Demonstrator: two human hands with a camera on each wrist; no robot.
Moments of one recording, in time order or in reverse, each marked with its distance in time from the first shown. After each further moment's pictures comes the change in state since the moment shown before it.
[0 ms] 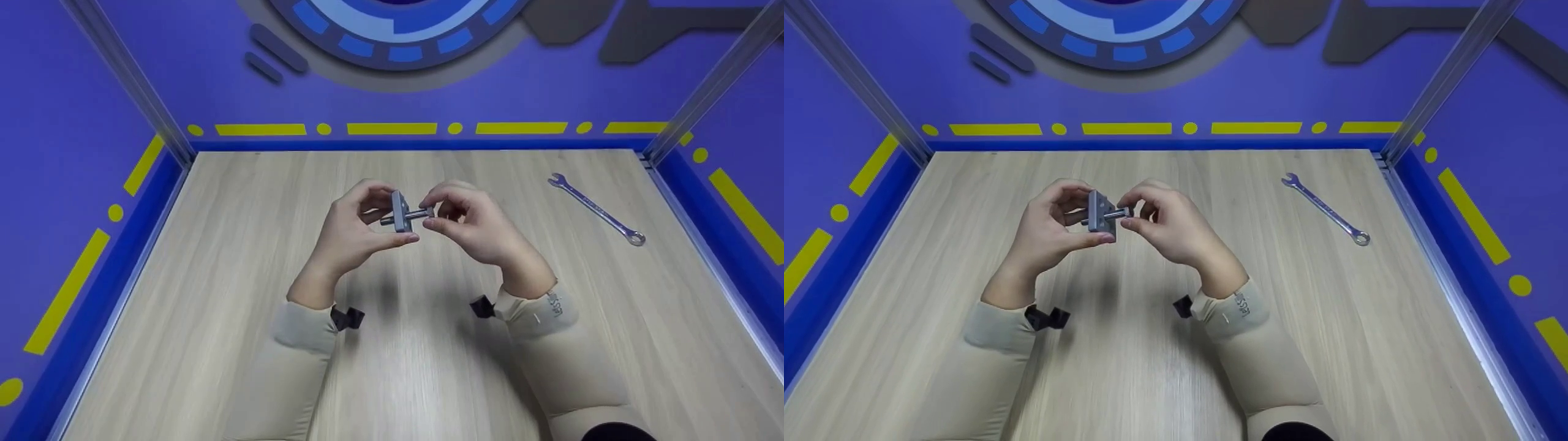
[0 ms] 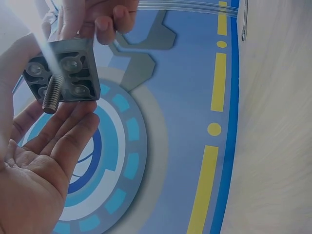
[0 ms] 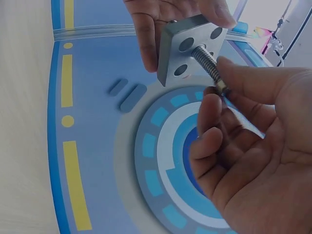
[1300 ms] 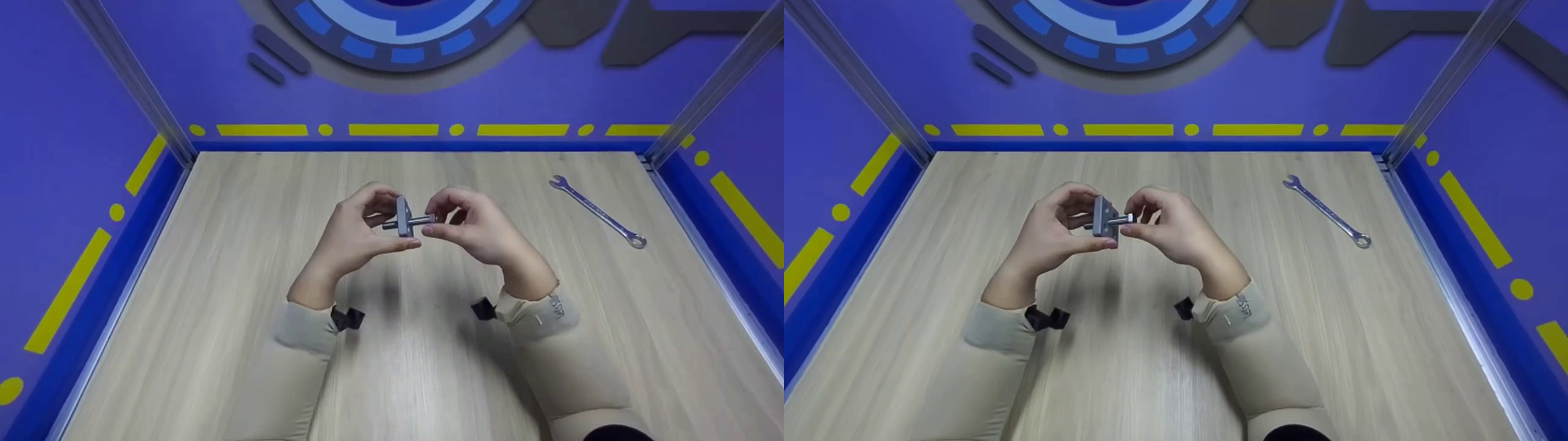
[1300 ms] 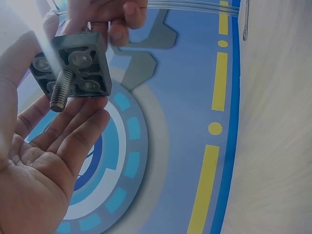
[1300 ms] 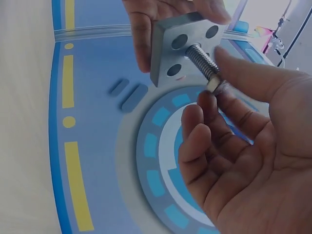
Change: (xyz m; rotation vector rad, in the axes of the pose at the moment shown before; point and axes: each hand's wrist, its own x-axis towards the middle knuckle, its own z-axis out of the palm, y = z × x) left_hand 0.001 -0.002 -0.001 0.000 -0.071 -0.055; right_hand 0.002 0.001 -0.001 0.012 -0.035 0.127
